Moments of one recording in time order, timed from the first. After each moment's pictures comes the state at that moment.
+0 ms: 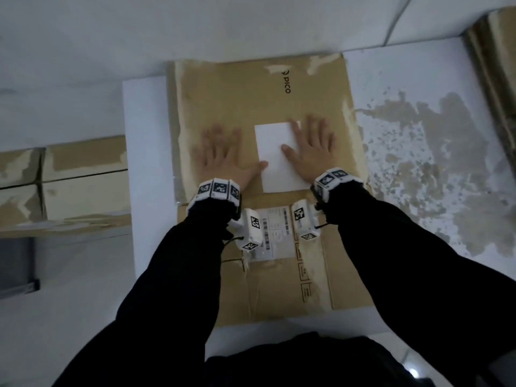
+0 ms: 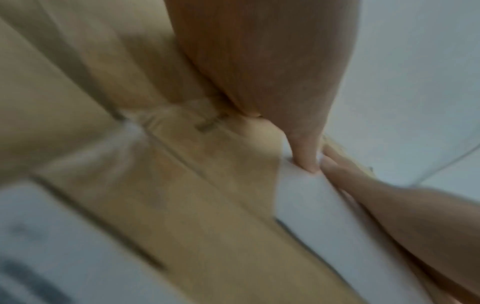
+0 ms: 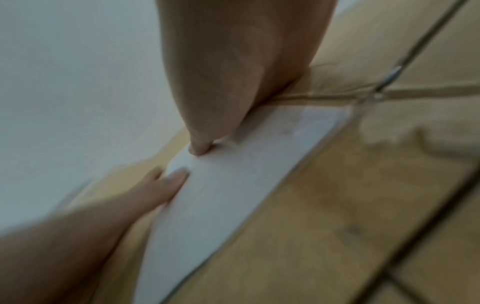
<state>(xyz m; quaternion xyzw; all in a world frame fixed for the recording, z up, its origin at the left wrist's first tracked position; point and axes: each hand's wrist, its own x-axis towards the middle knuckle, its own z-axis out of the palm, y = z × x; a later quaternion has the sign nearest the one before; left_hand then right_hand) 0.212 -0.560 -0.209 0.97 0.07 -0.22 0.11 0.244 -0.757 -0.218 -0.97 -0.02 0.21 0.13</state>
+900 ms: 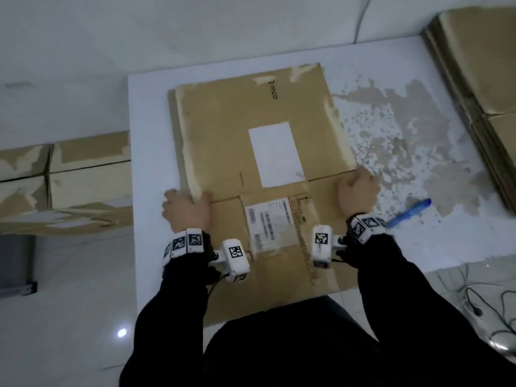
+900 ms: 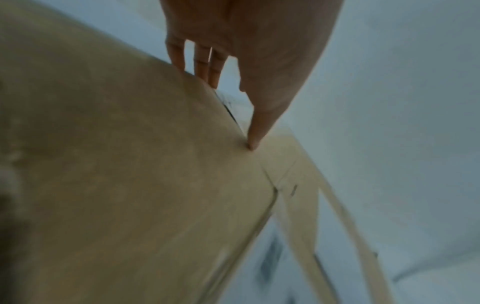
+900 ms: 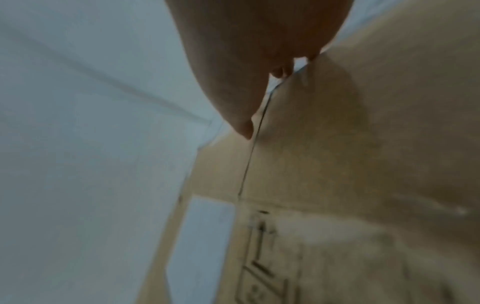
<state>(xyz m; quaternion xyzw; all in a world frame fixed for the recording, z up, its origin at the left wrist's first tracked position) 0.060 -0.539 -0.192 0.86 0.39 -0.05 0.33 0.094 -0.846 -0.196 -0.91 0.31 0.06 0.28</state>
